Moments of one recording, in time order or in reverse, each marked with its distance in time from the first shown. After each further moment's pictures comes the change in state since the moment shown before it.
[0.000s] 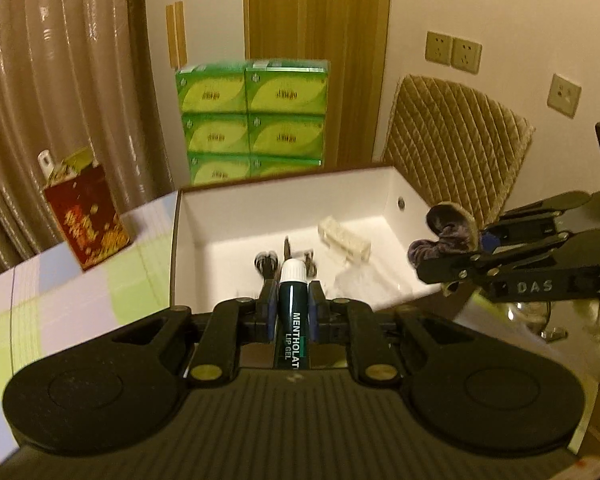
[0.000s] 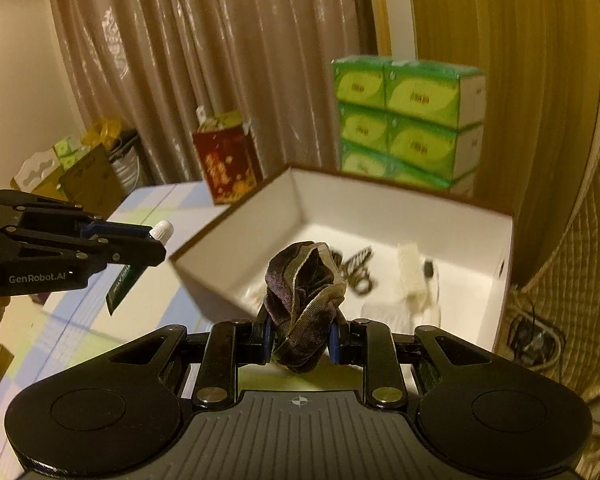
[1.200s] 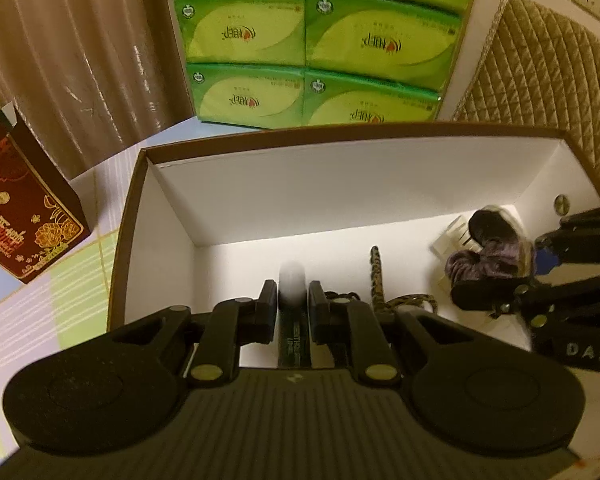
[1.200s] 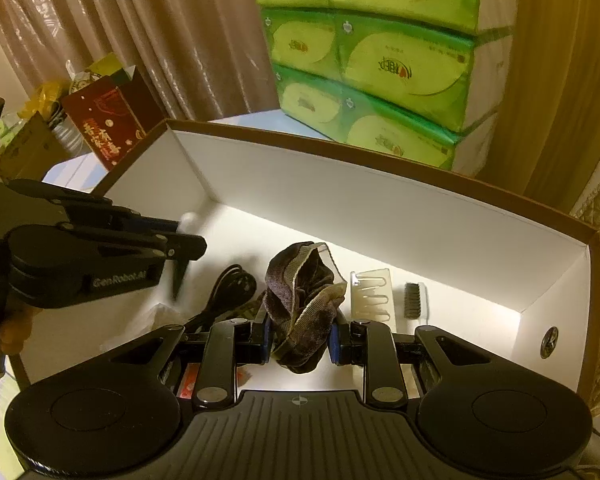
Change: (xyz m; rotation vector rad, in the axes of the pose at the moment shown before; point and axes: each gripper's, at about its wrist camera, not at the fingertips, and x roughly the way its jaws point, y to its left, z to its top) left arm 0.246 0.059 0.041 -0.055 0.298 0.096; right arm 0.182 -0.105 0.051 0.082 0.259 -0.045
